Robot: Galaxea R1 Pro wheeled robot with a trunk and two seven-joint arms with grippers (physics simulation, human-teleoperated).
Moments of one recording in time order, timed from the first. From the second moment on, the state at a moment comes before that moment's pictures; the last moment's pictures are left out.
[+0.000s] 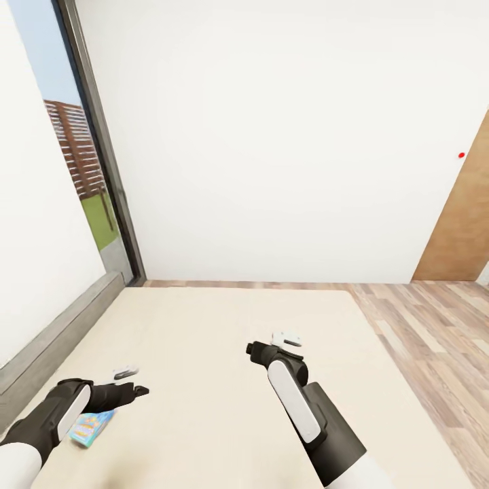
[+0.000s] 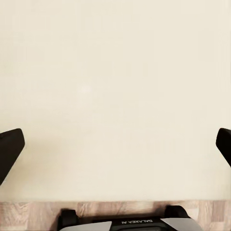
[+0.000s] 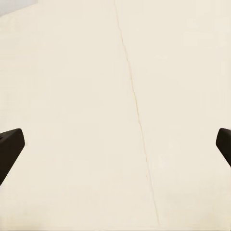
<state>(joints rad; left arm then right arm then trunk) -0.58 0.32 -0.03 -0.65 0.33 0.71 -0.35 -0.50 0.17 0.42 -1.27 -0.75 0.60 -0.76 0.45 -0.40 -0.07</state>
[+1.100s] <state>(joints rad) -0.58 0.32 -0.03 -0.65 0.33 0.70 -0.35 -0.50 0.17 0.42 -1.27 -0.75 0.59 -0.76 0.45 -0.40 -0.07</state>
